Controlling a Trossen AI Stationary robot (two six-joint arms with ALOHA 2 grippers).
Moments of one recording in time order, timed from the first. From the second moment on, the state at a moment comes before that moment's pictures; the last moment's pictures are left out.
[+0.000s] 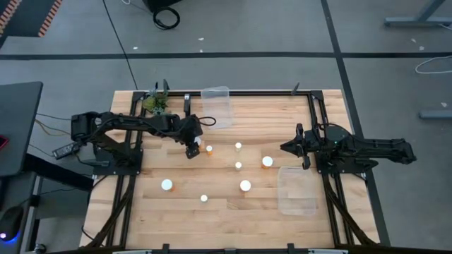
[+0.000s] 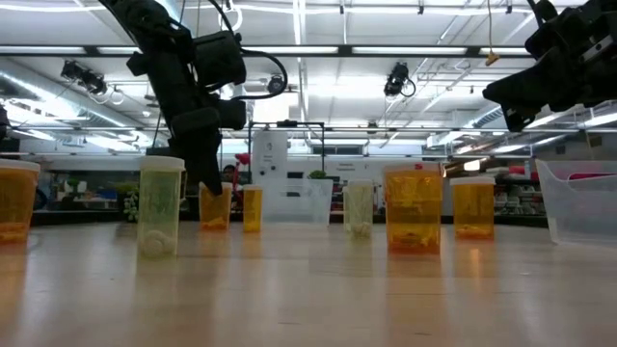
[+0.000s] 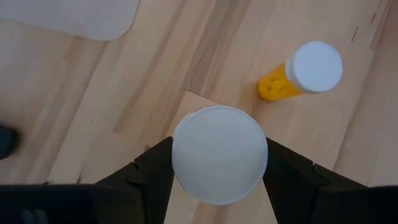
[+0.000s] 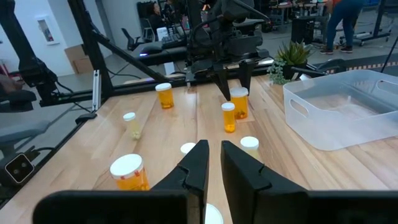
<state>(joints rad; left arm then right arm) 0.26 1.47 0.80 -0.43 -0.01 -0.12 -0.10 0.12 0.08 -0.06 -0.11 0.13</state>
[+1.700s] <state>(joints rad) 0.52 1.58 1.18 -0.30 0.00 0.09 -0.10 0.12 0.08 -0.06 -0.11 0.13</state>
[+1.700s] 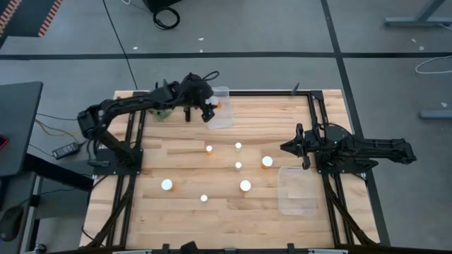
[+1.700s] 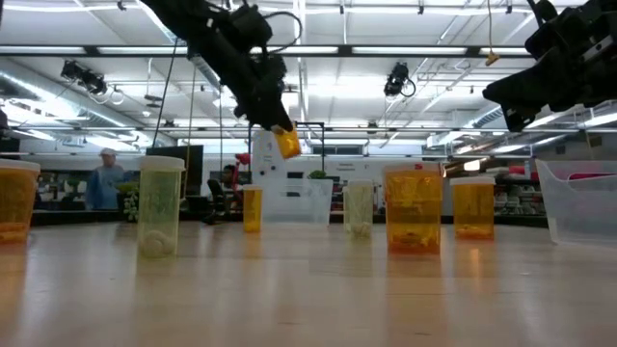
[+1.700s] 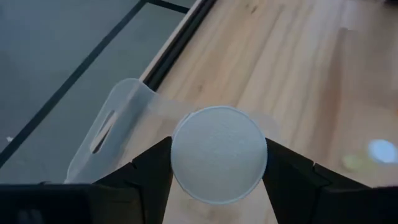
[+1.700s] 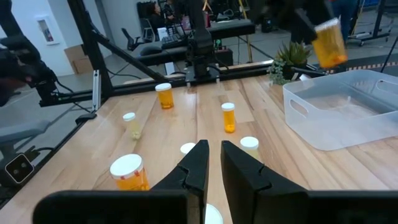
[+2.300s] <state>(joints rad) 0.62 1.87 1.40 -0.34 0.00 0.14 -0.10 0.12 0.08 -0.06 -0.11 0.13</state>
